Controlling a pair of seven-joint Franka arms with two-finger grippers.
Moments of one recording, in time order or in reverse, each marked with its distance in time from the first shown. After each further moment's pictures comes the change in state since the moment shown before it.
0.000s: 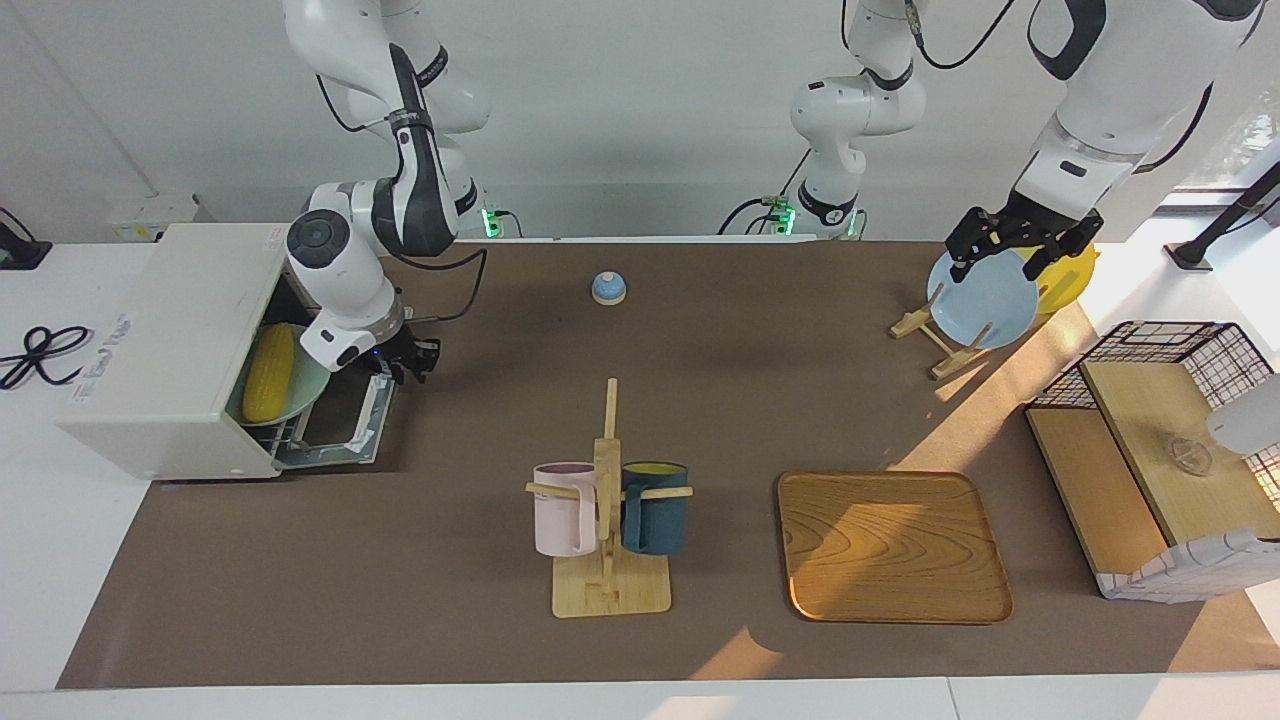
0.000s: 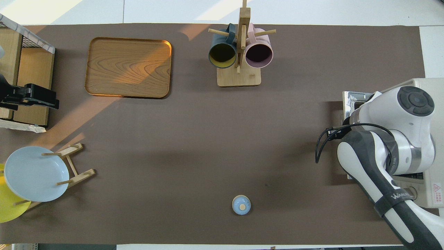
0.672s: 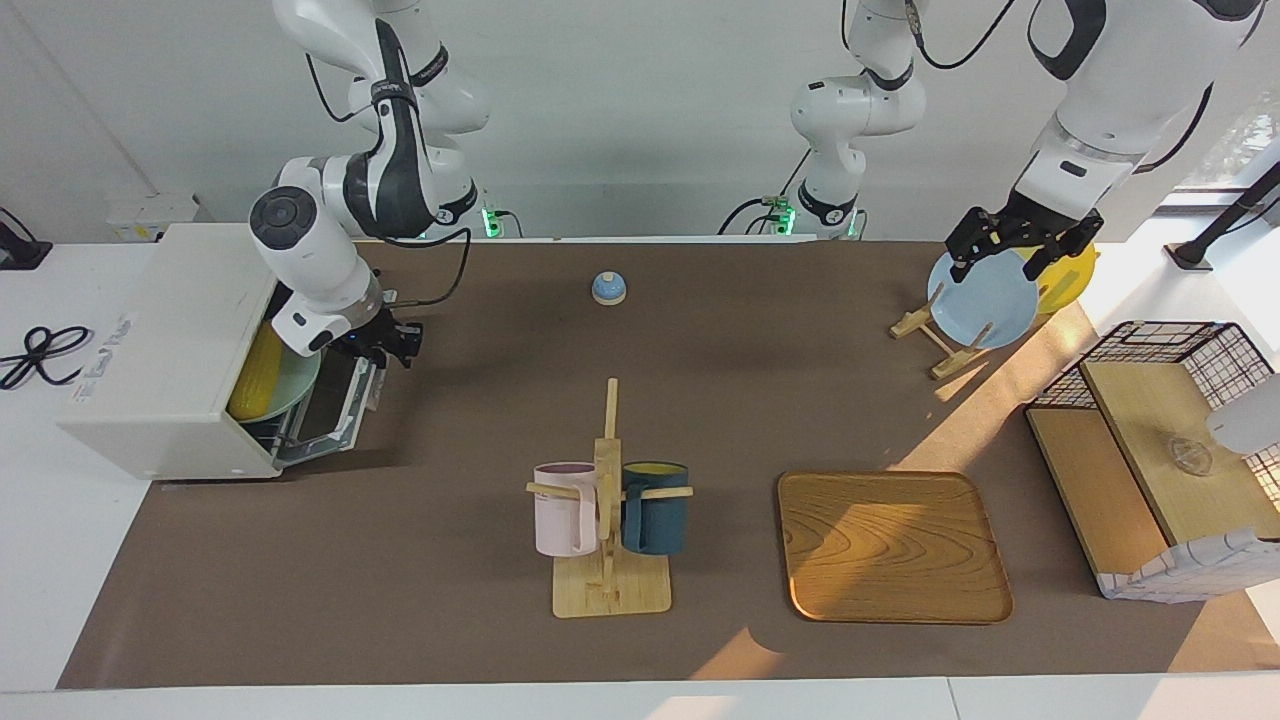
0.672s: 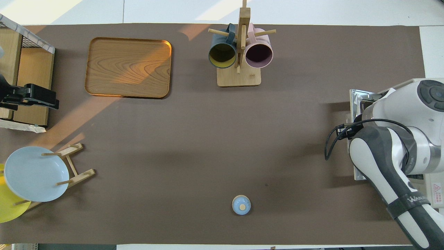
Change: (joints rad) left arm 0.000 0.000 0.000 0.000 0.000 0.000 0.000; right arm -0.018 -0.027 -0.015 -0.005 0.001 -0.005 0.000
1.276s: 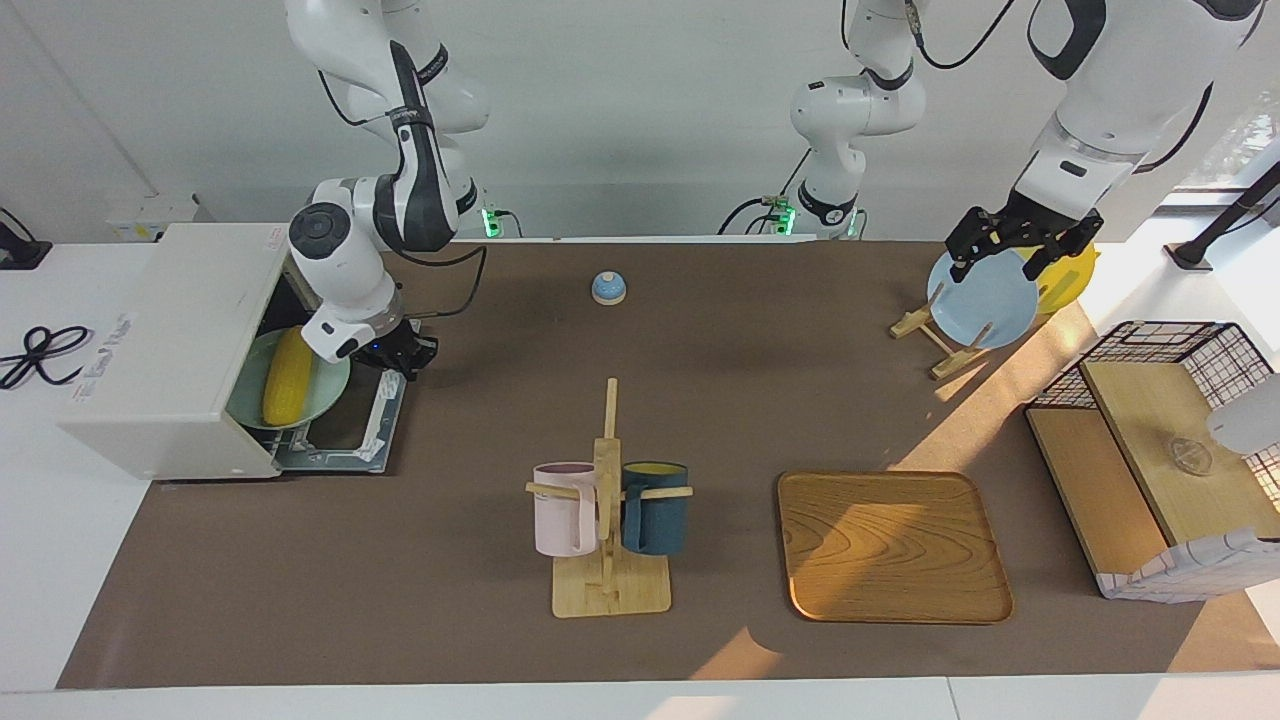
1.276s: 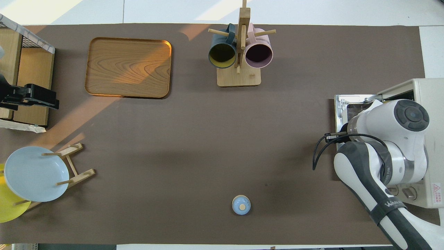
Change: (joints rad) left arm 0.000 0.000 0.000 0.000 0.000 0.000 0.000; right arm 0.045 0.000 0.003 -0.118 0.000 0.162 0.033
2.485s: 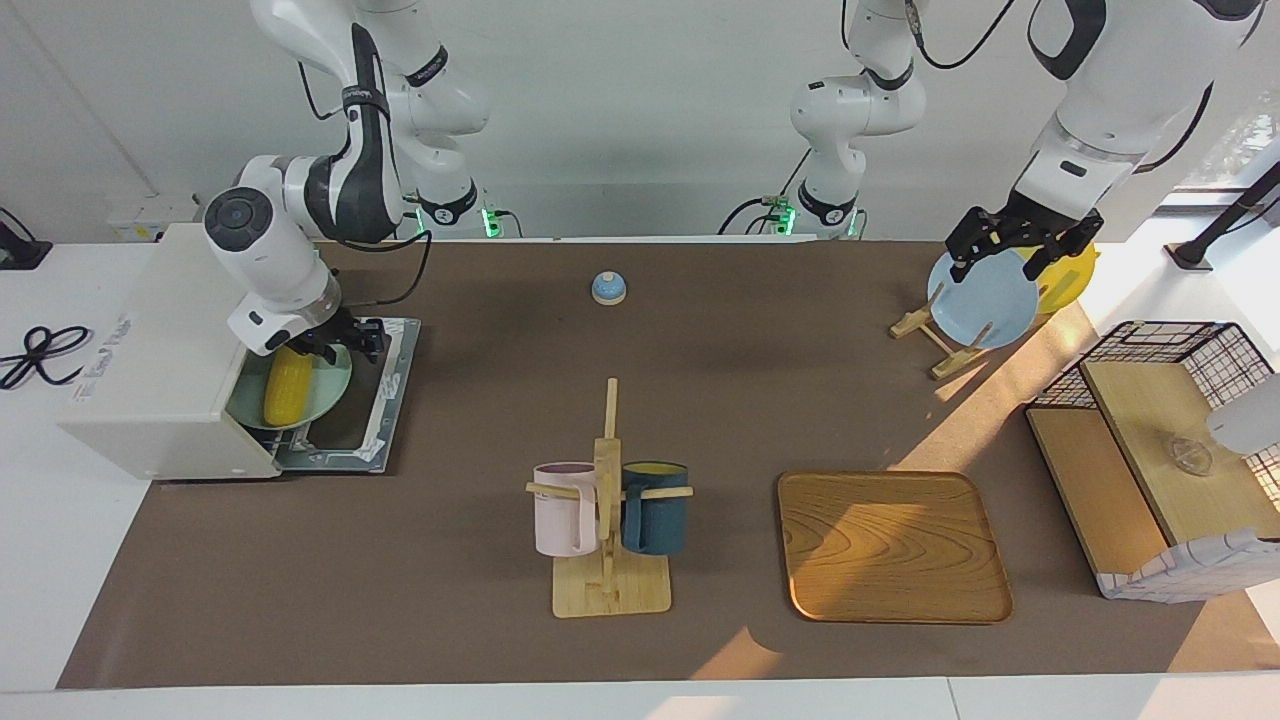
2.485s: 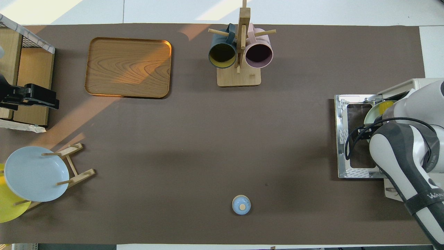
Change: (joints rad) left arm 0.000 0.000 0.000 0.000 0.000 0.000 0.000; right arm -0.126 -0.002 -0.020 0.140 -0.075 -0.212 -0.146
